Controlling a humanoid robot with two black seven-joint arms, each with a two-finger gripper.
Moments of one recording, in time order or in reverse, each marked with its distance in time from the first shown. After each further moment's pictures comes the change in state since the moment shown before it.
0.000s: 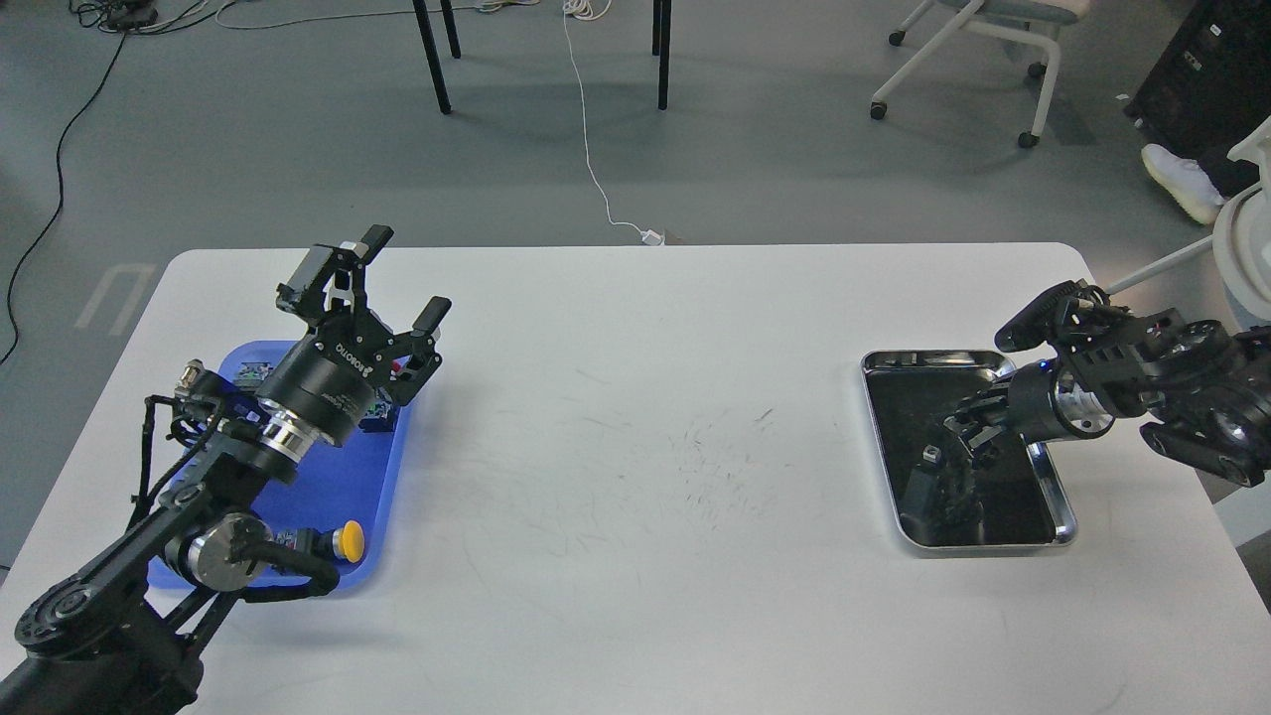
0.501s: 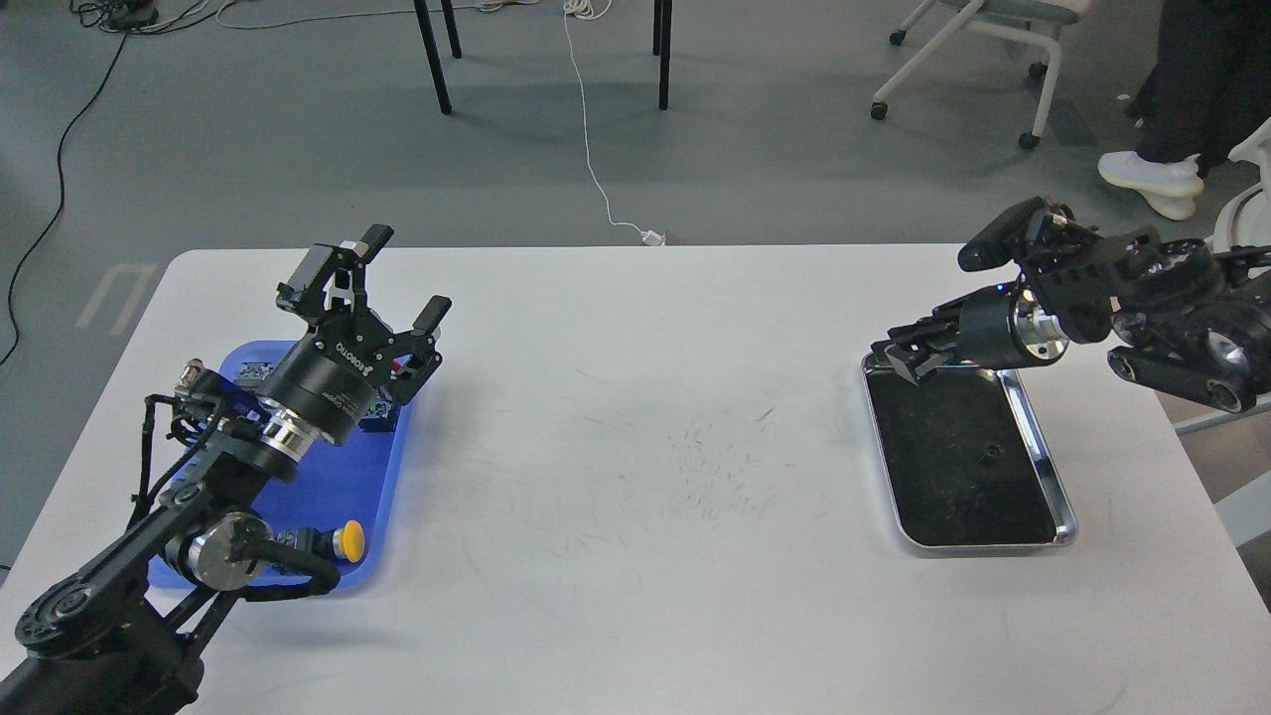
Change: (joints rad) left arm -0.002 -0.002 0.000 -0.001 0.000 -0.002 0.000; right arm 0.224 0.012 0.073 0.172 0.051 0.004 0.001
